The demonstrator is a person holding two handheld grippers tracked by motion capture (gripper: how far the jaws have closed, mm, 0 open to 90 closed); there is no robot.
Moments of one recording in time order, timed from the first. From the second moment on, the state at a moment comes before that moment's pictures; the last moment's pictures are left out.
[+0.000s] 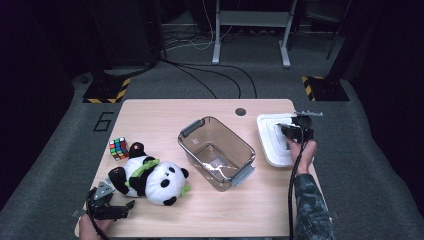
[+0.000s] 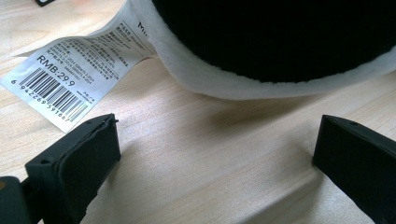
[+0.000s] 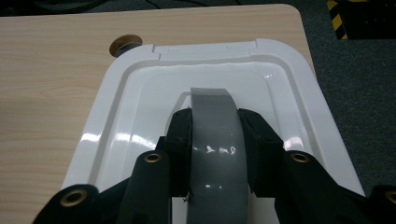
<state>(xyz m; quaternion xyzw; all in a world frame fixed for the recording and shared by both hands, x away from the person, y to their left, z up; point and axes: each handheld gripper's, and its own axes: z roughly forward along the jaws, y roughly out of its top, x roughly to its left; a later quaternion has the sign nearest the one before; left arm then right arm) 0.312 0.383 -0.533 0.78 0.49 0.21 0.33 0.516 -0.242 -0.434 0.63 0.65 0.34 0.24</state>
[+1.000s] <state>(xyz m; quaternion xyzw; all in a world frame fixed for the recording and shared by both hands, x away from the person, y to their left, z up) 0.312 0.383 -0.532 0.78 0.49 0.21 0.33 0.521 -0.245 -0.467 0.66 0.64 0.32 0.24</state>
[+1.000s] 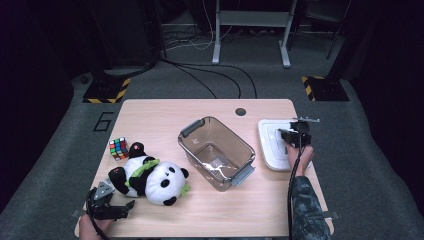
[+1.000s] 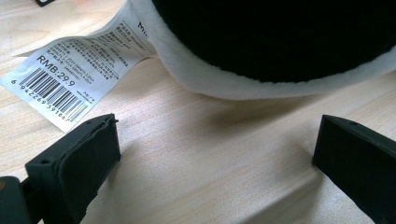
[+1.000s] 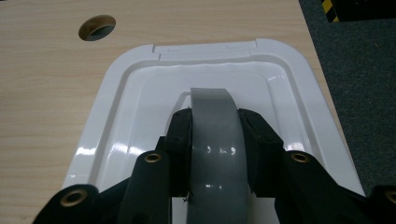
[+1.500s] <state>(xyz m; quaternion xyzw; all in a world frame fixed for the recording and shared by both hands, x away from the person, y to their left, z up) 0.312 0.383 -0.532 0.78 0.49 0.21 0.33 0.522 -0.243 -0.482 0.66 0.64 0.32 0.24</state>
